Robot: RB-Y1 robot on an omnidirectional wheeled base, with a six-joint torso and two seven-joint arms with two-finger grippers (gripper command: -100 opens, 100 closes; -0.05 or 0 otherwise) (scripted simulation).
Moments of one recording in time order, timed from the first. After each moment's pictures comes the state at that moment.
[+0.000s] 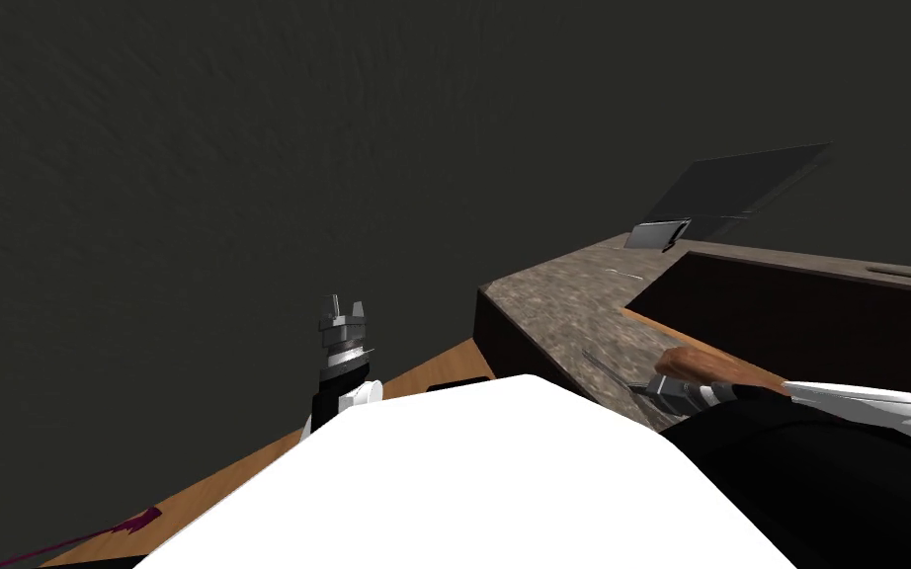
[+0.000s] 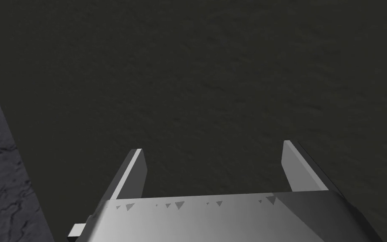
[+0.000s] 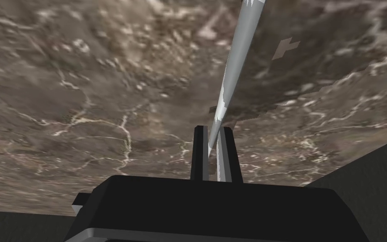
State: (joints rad) left arm 0.53 -0.03 0.01 -2.26 0.04 -0.43 -0.03; right arm 0.64 -1.54 0.55 -1.03 0.11 -0.80 0.42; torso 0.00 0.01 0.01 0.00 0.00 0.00
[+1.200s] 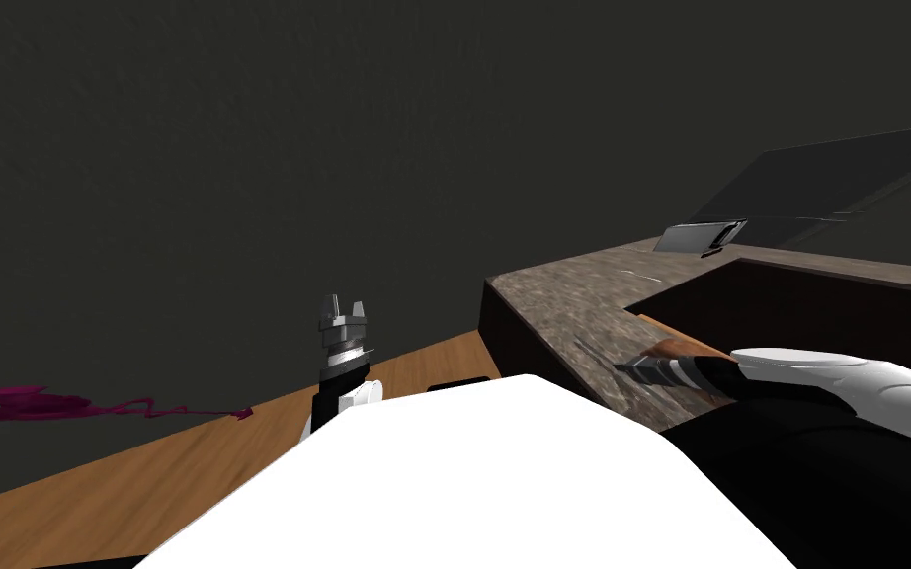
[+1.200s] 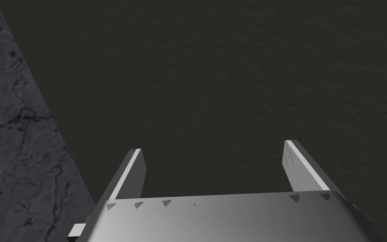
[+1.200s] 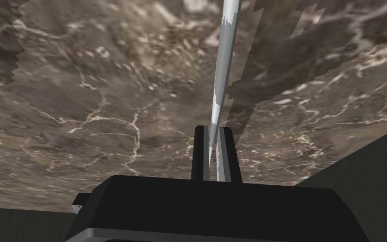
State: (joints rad) left arm 0.53 -0.03 0.01 -2.26 0.04 -0.43 -0.03; right arm 0.53 -1.57 0.51 -1.07 0.28 -0.72 0.08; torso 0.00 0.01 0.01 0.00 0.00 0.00
